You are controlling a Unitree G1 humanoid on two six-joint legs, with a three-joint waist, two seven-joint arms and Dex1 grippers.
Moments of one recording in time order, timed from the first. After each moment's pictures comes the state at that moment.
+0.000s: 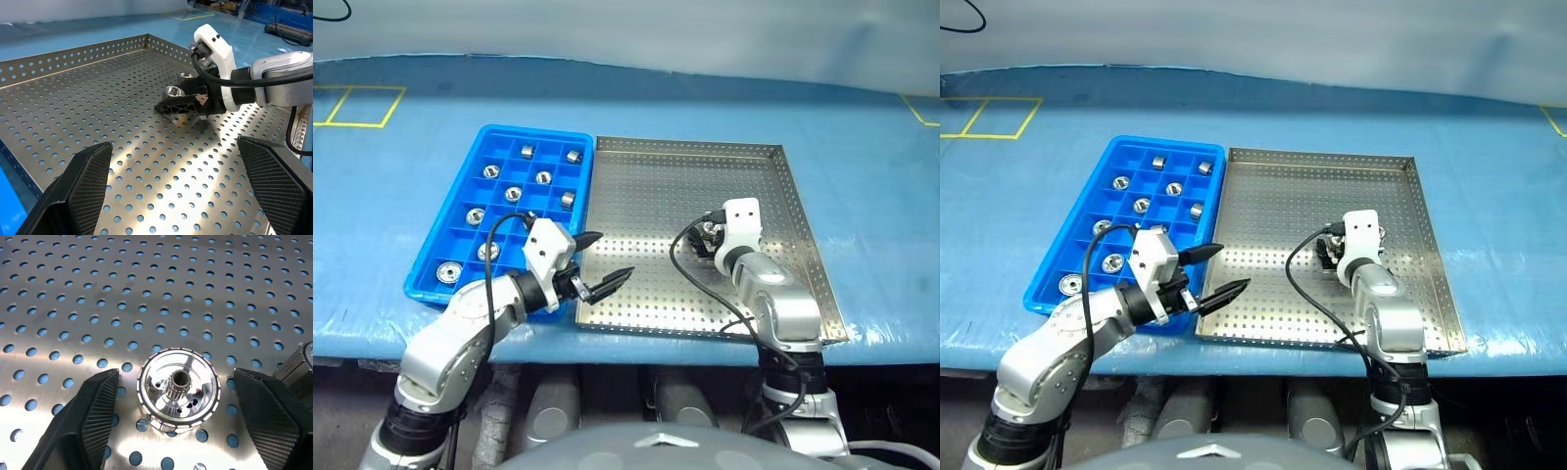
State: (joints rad) left arm -0.01 0.48 -0.13 -0.65 -0.53 0.69 -0.52; right arm -0.21 -0.15 -0.08 -0.20 0.07 0.82 0.13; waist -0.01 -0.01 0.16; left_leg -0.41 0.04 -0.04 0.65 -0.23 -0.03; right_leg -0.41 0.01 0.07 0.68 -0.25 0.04
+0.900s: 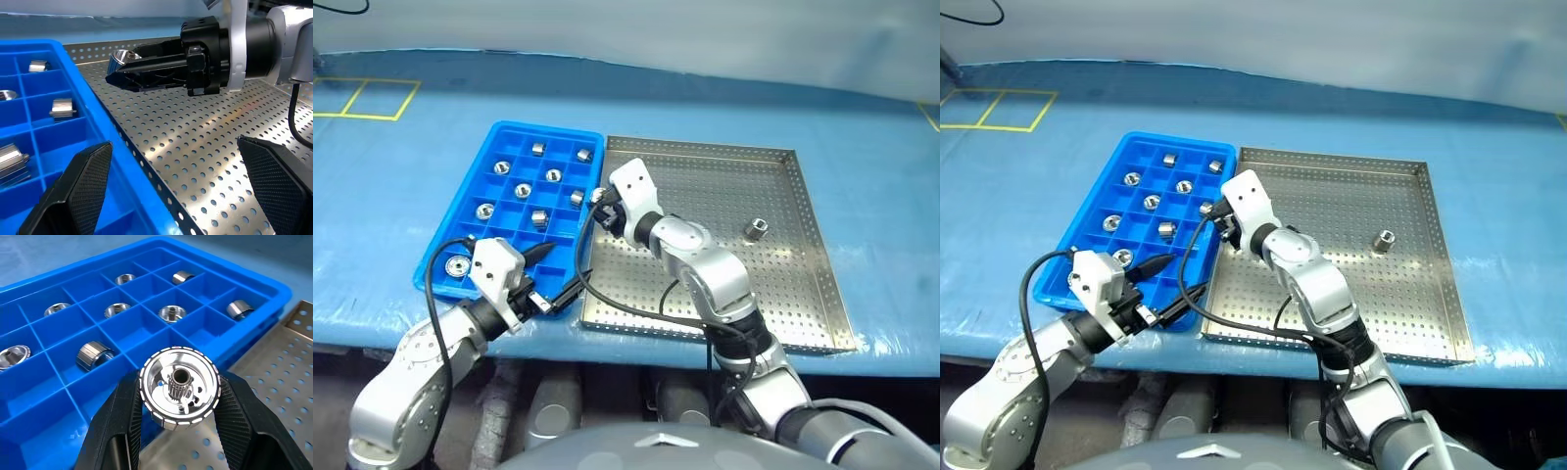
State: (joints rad) left arm 0.33 0.48 0.13 -0.83 -0.57 0.65 -0.44; right arm -0.53 0.00 0.33 -0.14 0.10 0.80 0.29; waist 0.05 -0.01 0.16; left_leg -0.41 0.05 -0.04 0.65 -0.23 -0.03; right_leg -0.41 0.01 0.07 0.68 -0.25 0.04
